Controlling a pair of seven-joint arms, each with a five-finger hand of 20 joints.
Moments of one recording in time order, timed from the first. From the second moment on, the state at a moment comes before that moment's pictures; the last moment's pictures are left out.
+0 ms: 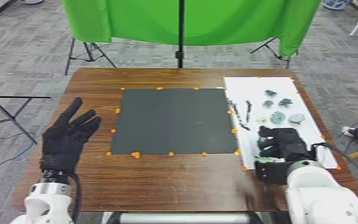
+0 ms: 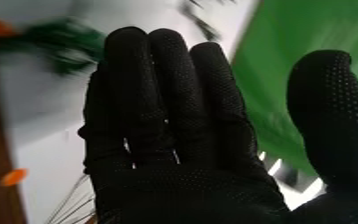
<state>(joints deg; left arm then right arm) 126.2 -61.8 -92.1 -123.0 36.3 10.6 18.5 -110.5 -47.6 76.1 -129.8 -93.4 31.1 51.5</state>
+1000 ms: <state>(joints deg) 126.2 -61.5 -92.0 -122.9 36.2 10.7 18.9 -99.1 -47.9 61.7 -122.6 -130.4 2.1 71.5</state>
